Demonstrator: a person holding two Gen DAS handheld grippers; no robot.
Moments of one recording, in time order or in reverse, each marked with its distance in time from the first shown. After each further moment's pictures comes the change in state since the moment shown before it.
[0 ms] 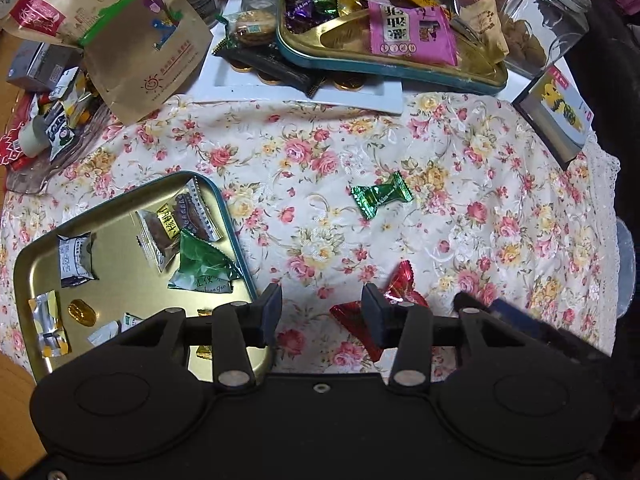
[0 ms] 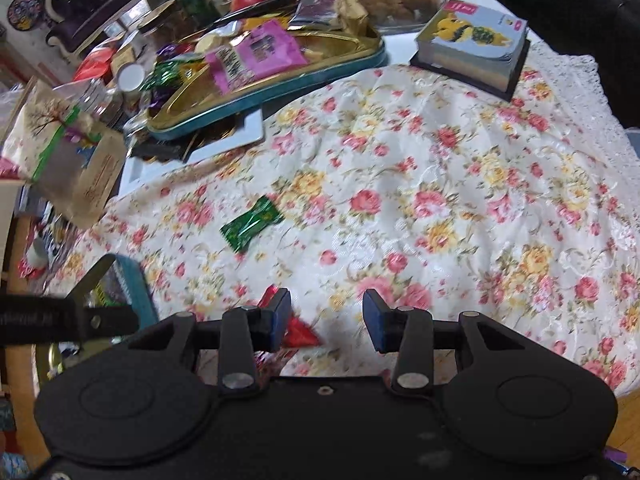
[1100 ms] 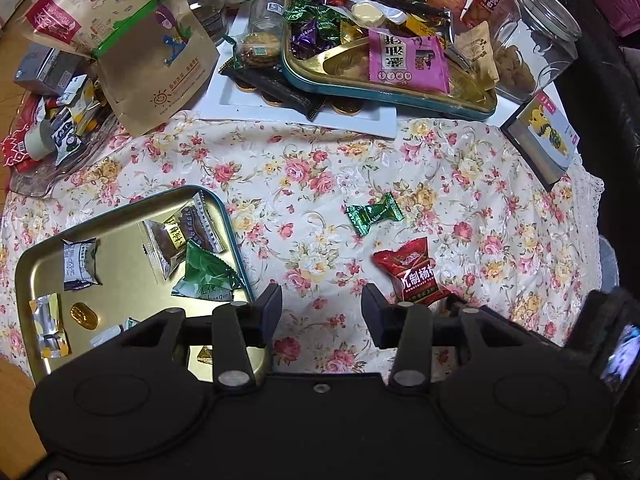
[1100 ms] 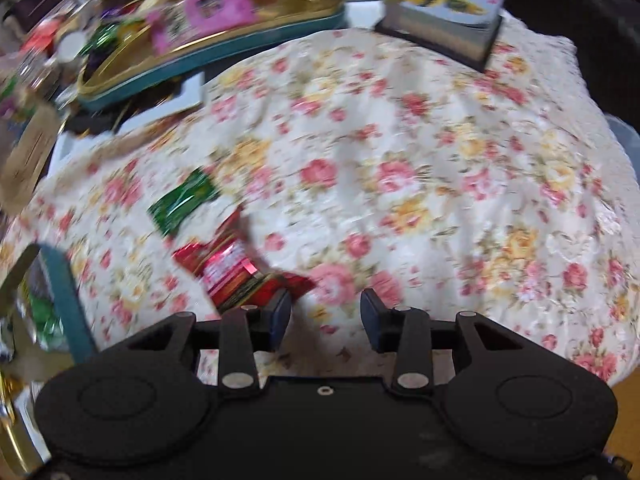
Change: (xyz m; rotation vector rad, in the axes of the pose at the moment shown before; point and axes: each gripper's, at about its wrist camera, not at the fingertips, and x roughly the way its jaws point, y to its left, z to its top) left arm -0.017 0.008 0.004 -0.022 -0.043 -0.033; right arm 0.042 -0.019 0.005 0.070 0.002 -0.203
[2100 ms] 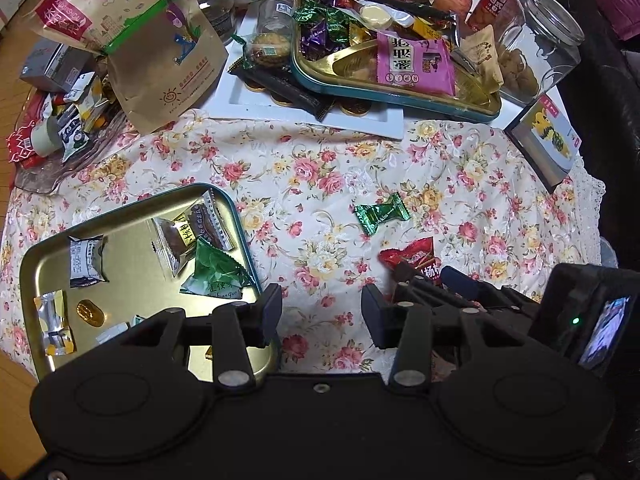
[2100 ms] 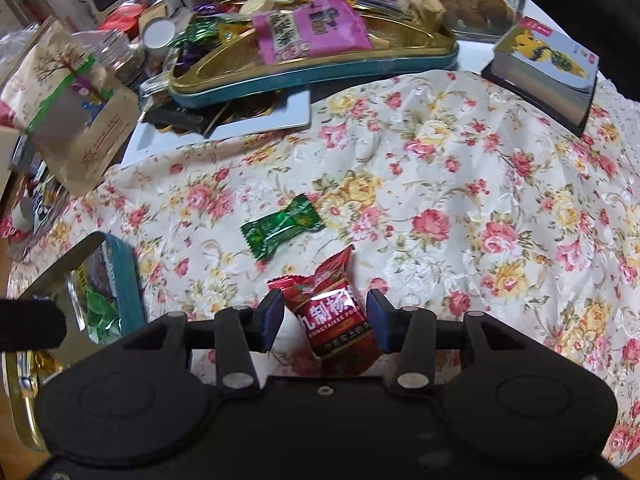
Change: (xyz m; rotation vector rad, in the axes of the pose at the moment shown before) left arm -0.005 0.010 -0.001 -0.011 -0.005 -0.003; right arm 0.006 0.062 -0.002 -0.259 -0.056 0.170
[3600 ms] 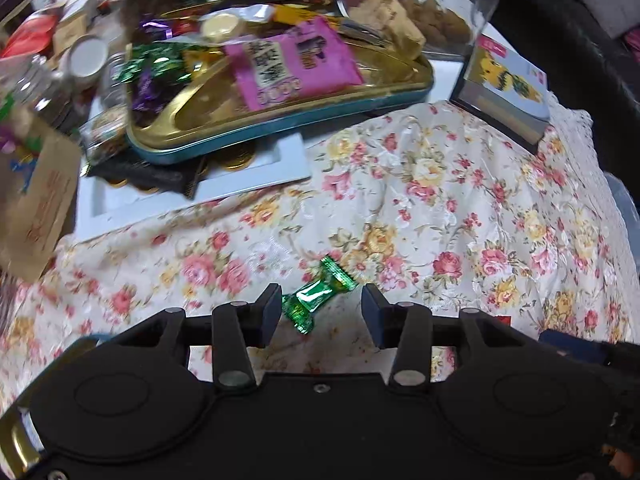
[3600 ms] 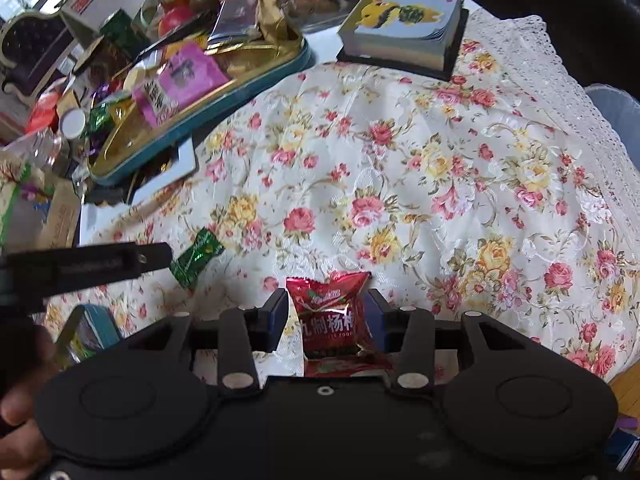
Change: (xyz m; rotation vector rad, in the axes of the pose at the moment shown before) left arm 0.096 -0.076 0.038 0.389 -0.072 -0.046; right arm -0.052 -0.093 -0.004 0.383 0.019 -0.047
